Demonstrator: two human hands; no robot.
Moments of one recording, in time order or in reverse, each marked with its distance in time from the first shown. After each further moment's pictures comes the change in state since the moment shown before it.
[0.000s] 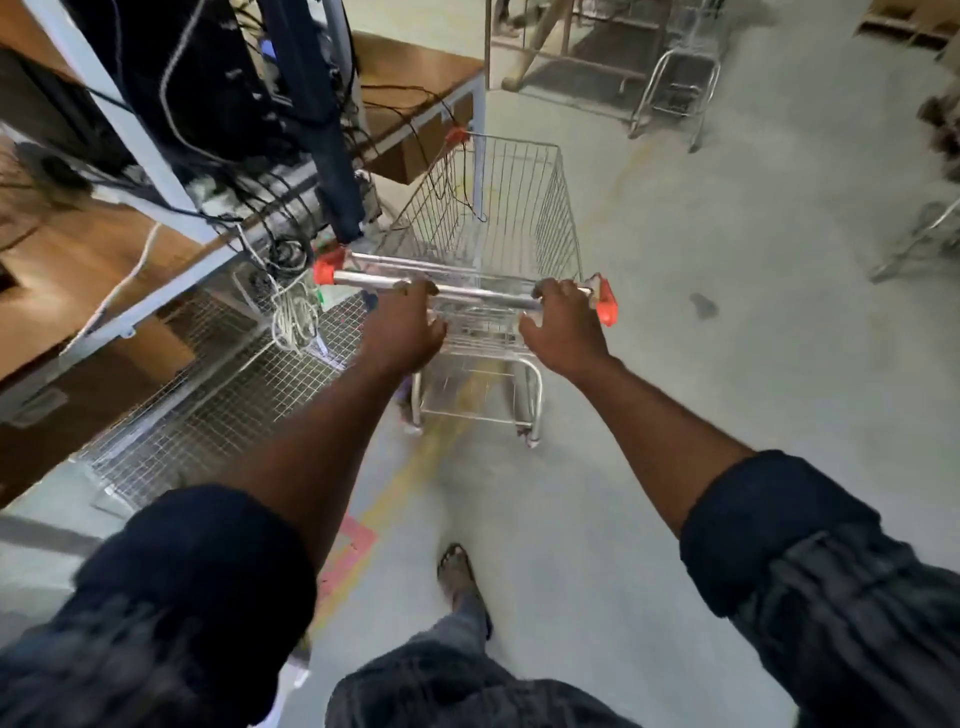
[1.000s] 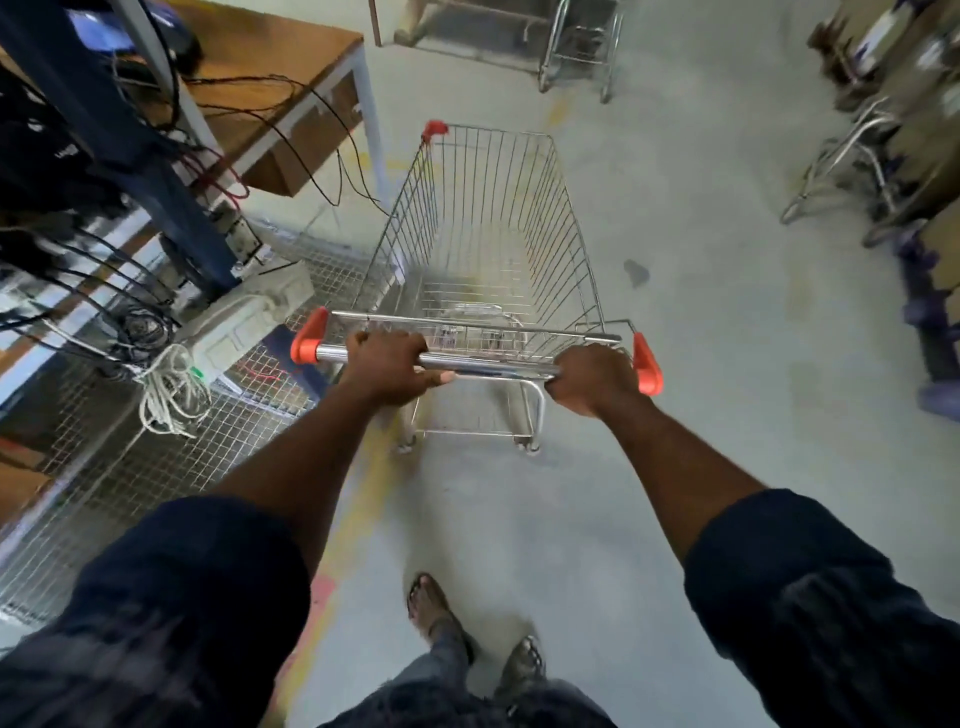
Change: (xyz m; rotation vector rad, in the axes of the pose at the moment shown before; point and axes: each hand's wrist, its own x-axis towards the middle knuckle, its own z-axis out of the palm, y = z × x) left_hand 0.136 0.044 0.088 0.325 -0.419 0.252; right_hand 0.065 0.131 -0.035 -0.473 -0.380 0.194
